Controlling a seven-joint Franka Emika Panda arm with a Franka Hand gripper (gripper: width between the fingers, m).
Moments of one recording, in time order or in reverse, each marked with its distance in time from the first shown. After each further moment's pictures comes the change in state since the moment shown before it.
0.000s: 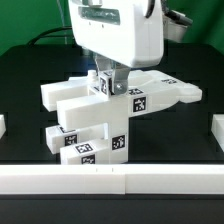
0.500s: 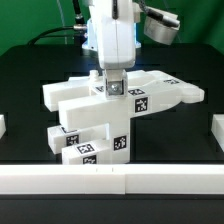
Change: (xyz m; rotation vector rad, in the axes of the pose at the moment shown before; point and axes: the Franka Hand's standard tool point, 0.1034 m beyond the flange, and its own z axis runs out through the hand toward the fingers) arm -0.001 -0.002 0.001 0.021 -0.020 0.300
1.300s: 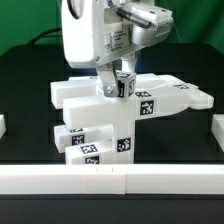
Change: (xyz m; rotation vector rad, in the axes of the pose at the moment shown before) arm -0.009 -0.003 0.001 0.038 -0.030 0.401
